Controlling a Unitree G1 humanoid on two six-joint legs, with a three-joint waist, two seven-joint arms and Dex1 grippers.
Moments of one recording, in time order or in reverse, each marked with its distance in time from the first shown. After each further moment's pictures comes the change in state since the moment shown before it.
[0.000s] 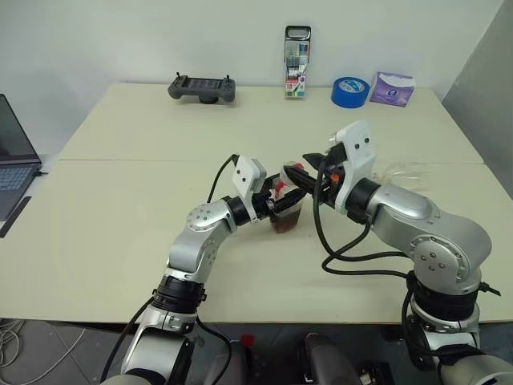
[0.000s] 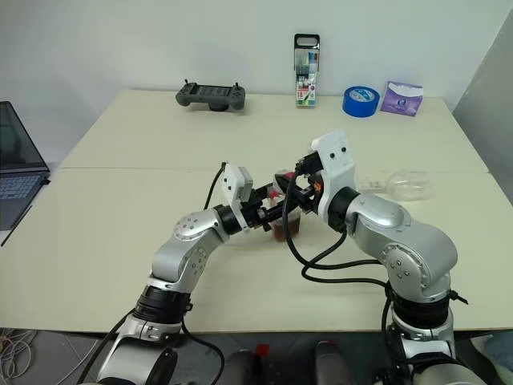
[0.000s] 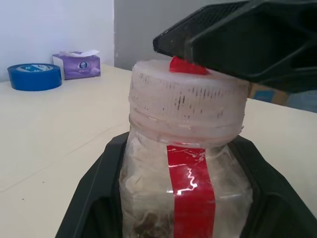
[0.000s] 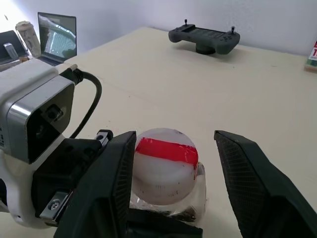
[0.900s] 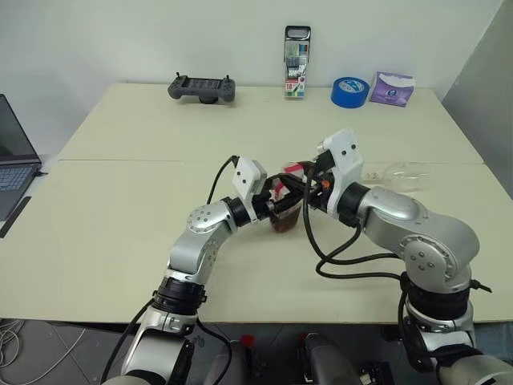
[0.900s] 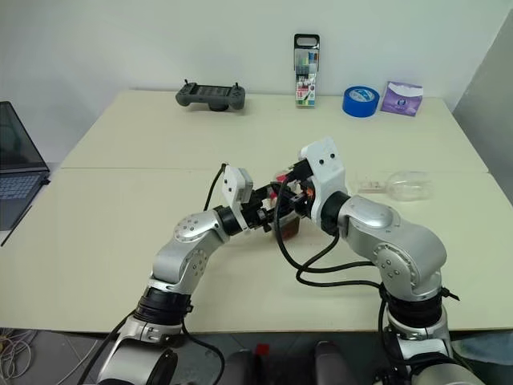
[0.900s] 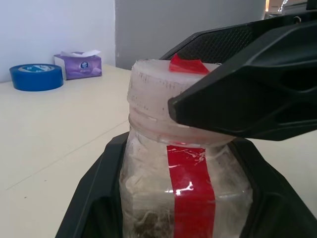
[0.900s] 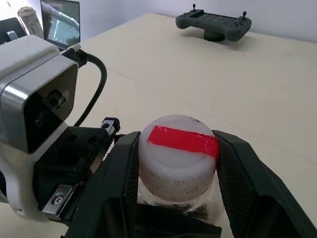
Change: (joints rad) left arm 0.007 -0.003 -0.006 0.000 0.011 -0.012 0.006; right arm -0.001 -0.028 0.050 0.050 -0.037 -0.027 0.066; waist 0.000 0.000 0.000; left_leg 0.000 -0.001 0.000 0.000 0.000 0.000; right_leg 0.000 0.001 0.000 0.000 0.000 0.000
